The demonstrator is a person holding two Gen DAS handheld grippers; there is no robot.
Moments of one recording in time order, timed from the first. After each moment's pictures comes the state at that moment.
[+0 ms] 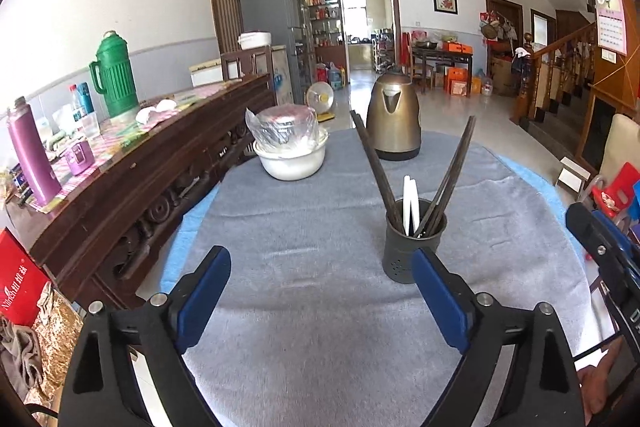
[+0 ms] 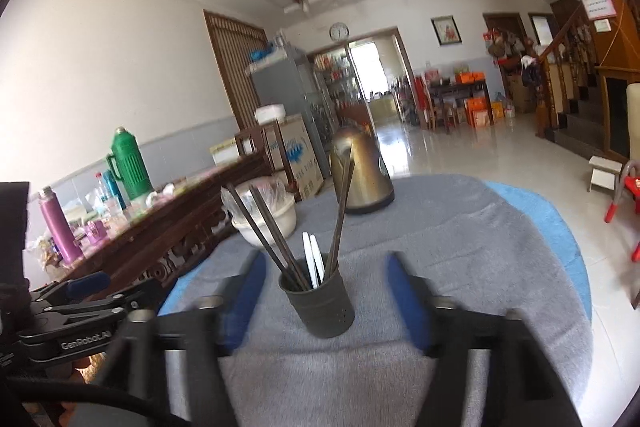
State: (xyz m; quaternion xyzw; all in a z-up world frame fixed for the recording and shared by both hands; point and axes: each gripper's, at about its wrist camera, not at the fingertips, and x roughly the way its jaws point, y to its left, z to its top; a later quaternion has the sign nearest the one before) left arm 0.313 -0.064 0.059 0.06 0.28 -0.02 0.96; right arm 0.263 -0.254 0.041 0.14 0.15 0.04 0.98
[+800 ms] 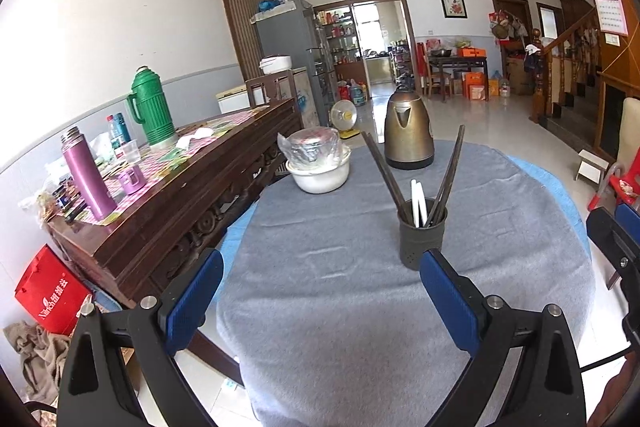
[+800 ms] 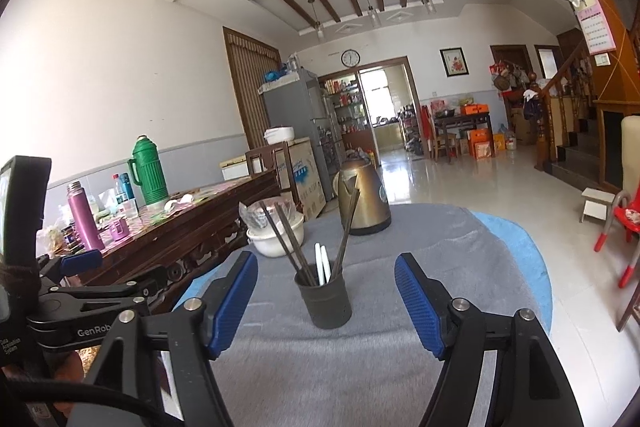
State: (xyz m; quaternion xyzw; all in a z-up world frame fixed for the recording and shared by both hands) left arm 0.240 -0.071 0.085 0.10 0.25 0.03 0.96; right arm 0.186 -0.245 0.068 0.12 0.13 0.05 0.98
